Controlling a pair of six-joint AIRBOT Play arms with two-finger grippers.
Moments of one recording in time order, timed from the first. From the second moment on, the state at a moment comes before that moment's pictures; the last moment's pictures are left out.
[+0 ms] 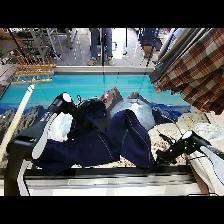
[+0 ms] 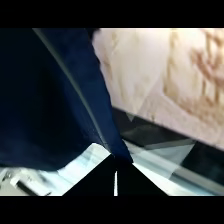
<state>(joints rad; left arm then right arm) -0.20 -2.08 1.91 0.92 -1.61 -0.92 -0.34 -1.48 0.76 -1.08 1.42 1.09</state>
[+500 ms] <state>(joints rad) 0.01 -1.73 1.97 0.71 -1.64 -0.89 -0.33 -1.22 1.17 -1.21 1.47 1.18</state>
